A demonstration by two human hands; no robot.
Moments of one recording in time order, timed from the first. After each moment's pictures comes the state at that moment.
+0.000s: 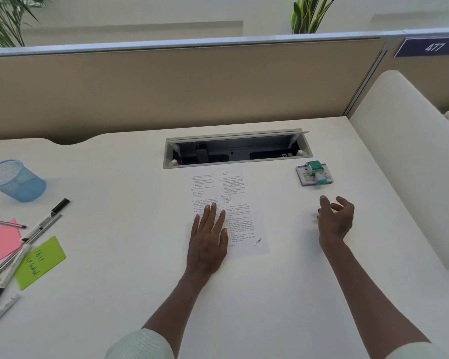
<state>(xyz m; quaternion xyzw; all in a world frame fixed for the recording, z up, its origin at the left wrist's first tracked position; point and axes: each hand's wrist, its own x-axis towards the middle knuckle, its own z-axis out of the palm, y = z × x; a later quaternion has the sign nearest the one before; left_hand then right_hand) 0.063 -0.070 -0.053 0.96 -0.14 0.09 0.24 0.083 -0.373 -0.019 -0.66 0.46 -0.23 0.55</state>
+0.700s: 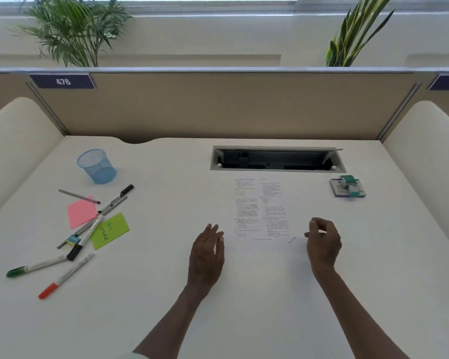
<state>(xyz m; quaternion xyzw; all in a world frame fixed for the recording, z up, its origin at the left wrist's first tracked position) -0.015 0.023 -0.014 0.91 -0.01 0.15 0.38 0.017 -0.241 0.007 -0.75 0.31 -0.21 0.54</state>
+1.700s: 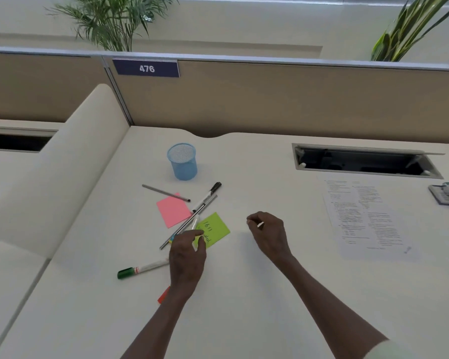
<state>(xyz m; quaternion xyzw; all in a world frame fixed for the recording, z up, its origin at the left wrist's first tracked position) -0.003 0.354 0.000 0.91 0.12 0.16 0.37 0.053 0.153 0.010 -0.88 0.02 -0.03 0.48</state>
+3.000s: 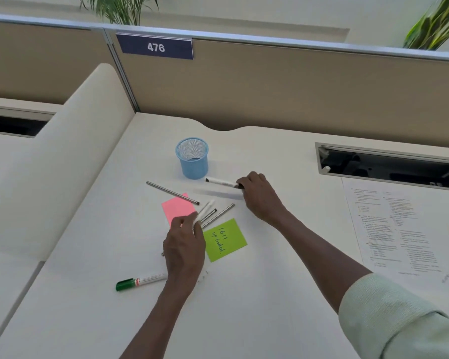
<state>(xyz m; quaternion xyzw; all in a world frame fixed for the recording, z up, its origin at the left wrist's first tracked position) 0.049 0.375 0.021 0.93 0.20 0.13 0.30 0.191 0.201 0.018 -0.96 -0.22 -0.01 0.14</state>
